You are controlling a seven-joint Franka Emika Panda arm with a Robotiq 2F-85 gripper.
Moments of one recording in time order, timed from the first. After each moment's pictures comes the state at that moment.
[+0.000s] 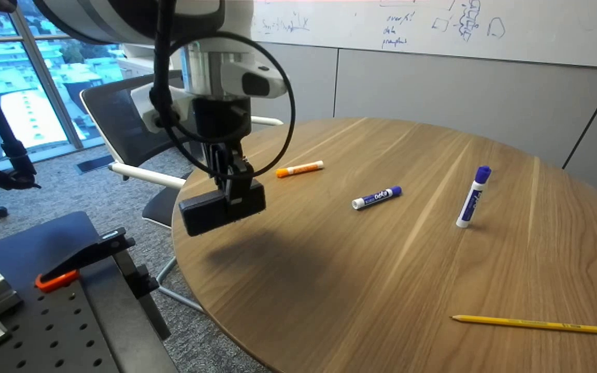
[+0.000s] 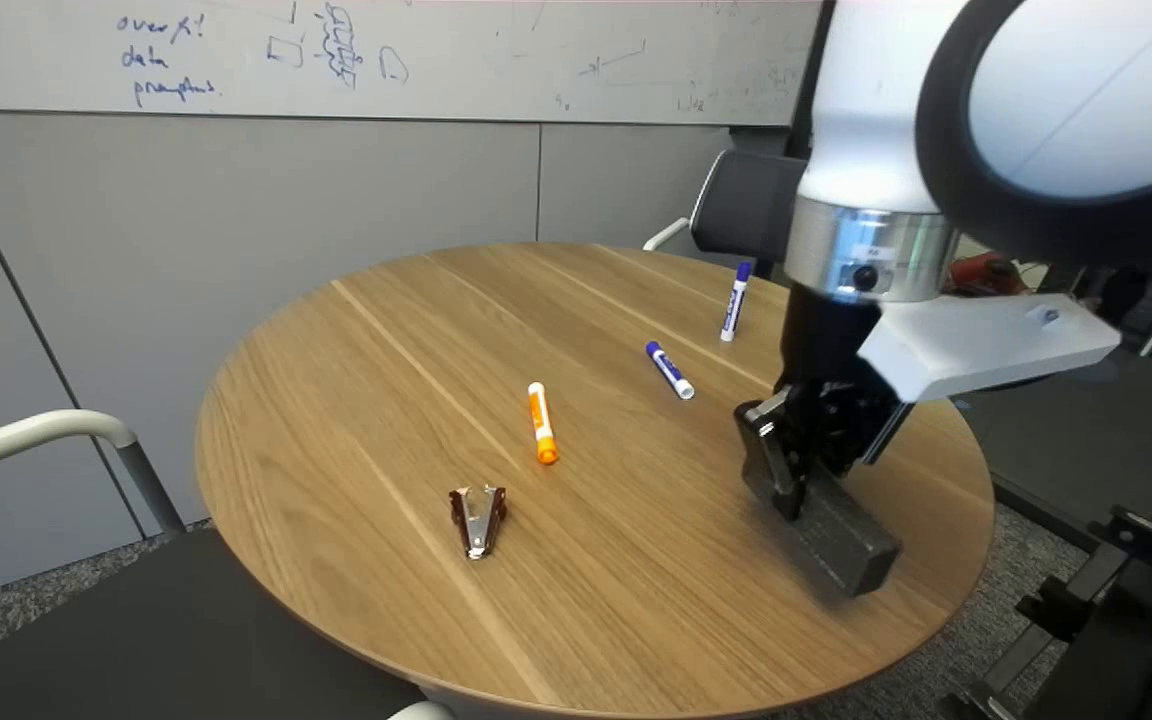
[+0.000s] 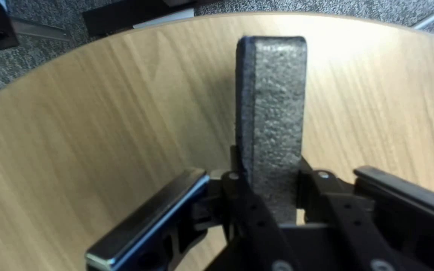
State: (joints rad) arm 0.19 0.45 0.00 -2.26 -0.03 2.62 0.41
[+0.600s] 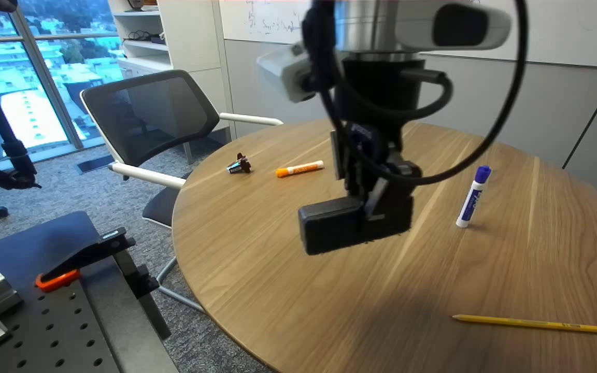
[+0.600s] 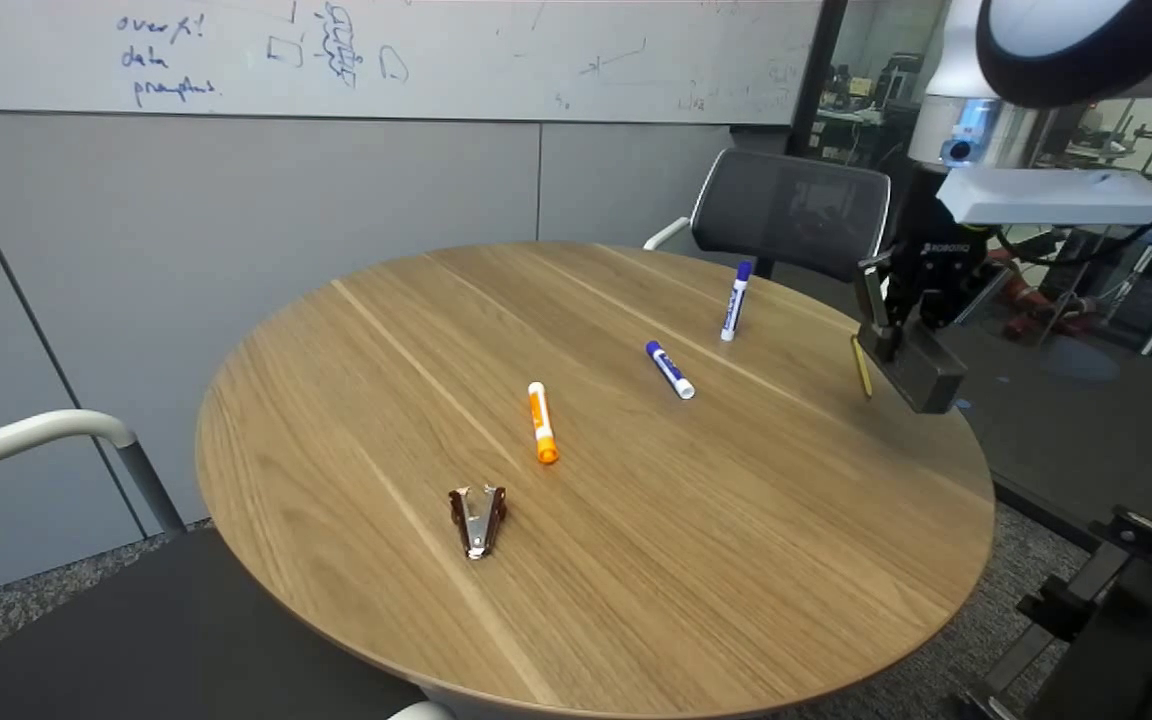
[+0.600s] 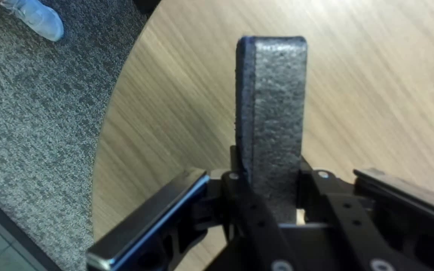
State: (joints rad) arm 0.00 0.43 -0.15 -2.11 -0.03 2.51 0.40
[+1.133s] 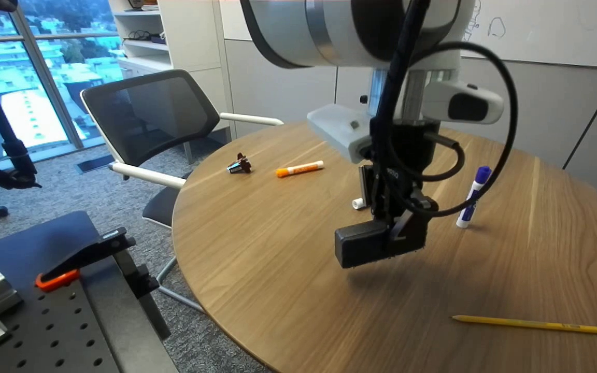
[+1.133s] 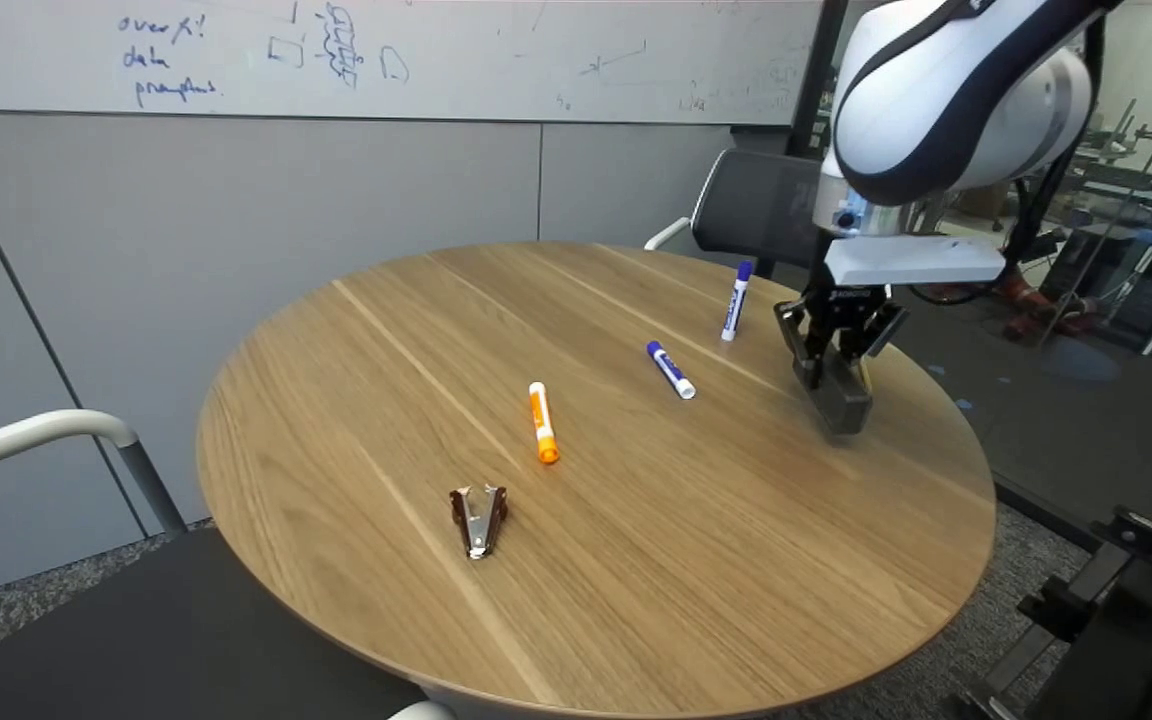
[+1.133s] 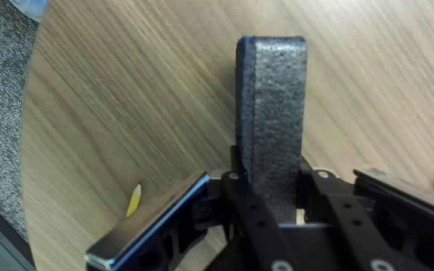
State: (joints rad) arm 0.00 0.74 -0.14 -1.79 -0.03 2.47 0.42
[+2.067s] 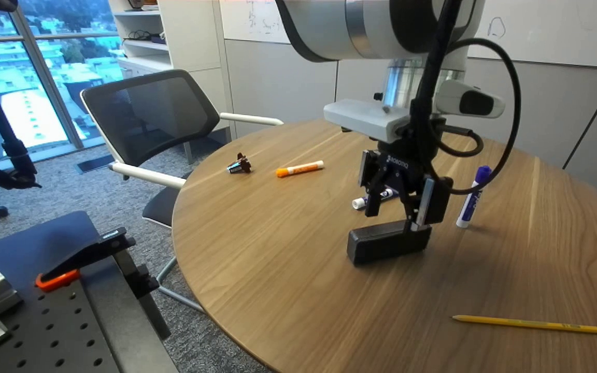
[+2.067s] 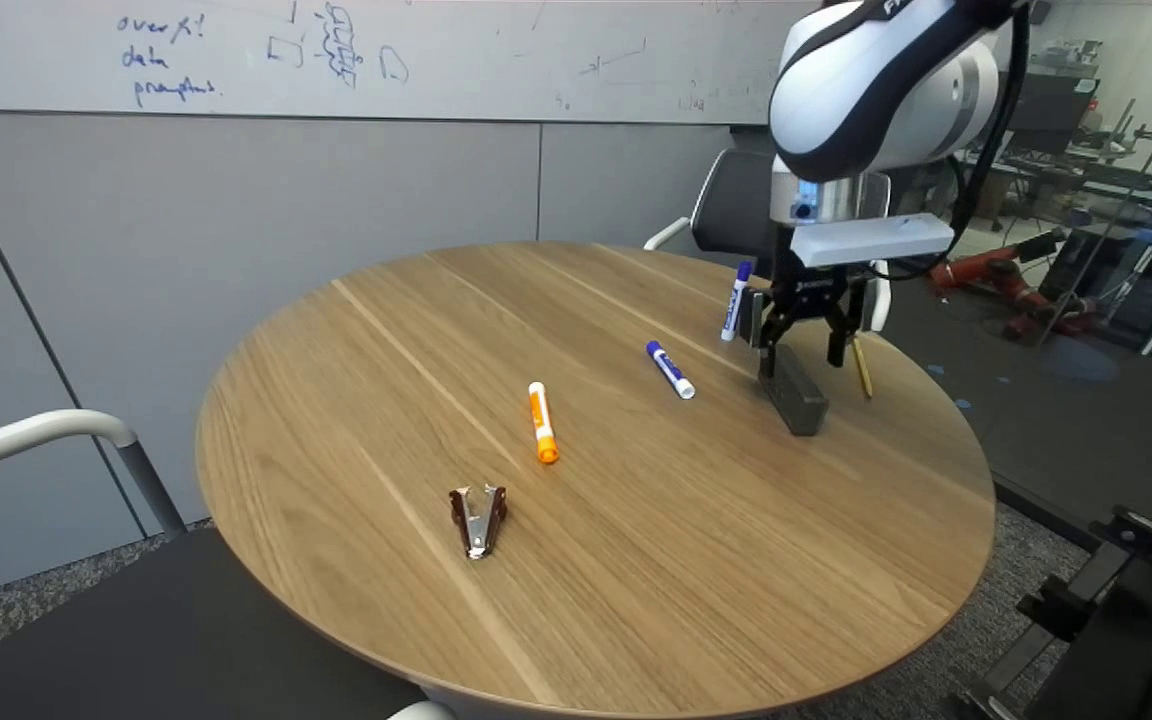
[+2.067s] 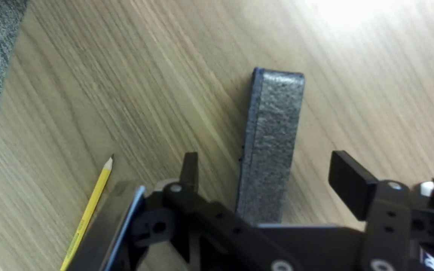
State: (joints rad) arm 0.00 0.86 -0.12 -1.53 -0.02 2.21 0.30
